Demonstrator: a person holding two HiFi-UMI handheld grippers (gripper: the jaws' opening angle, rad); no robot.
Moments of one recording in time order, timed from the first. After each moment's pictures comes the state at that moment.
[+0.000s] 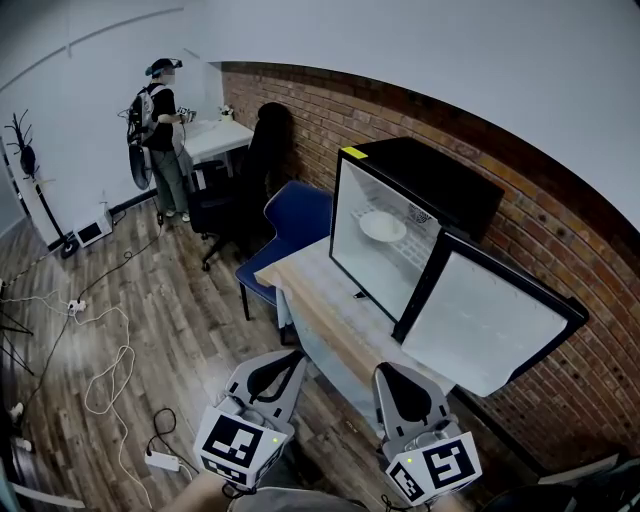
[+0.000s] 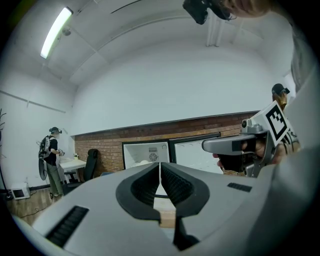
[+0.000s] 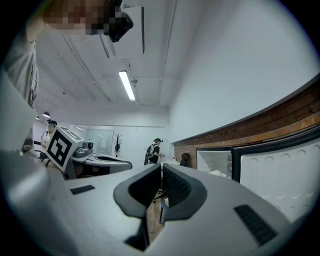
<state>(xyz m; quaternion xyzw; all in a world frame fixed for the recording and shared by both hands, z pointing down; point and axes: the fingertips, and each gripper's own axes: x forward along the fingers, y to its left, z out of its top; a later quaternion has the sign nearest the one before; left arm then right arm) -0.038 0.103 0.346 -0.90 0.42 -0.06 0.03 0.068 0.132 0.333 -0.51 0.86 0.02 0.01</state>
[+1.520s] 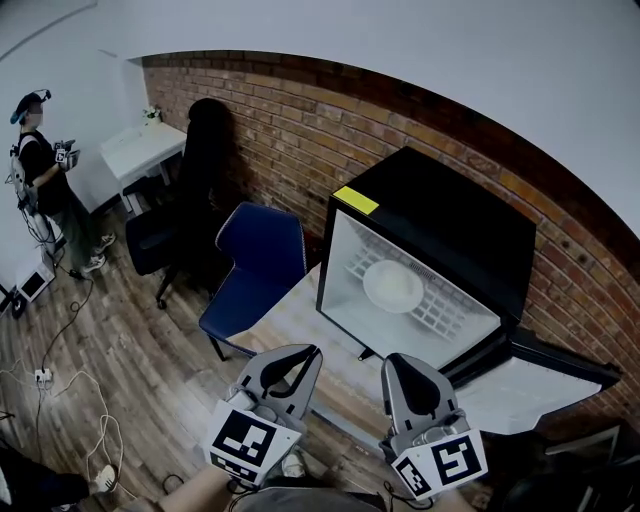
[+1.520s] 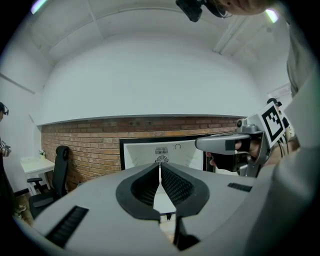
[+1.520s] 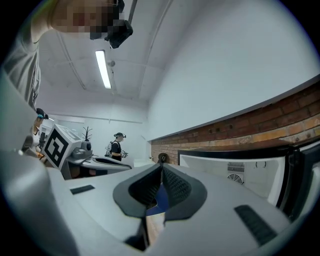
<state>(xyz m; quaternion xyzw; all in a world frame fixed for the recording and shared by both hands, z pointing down) -0.035 -0.220 0.336 -0.96 0.27 -0.07 0.01 0.050 -0.175 0.316 -0.62 0.78 0.01 0.00</state>
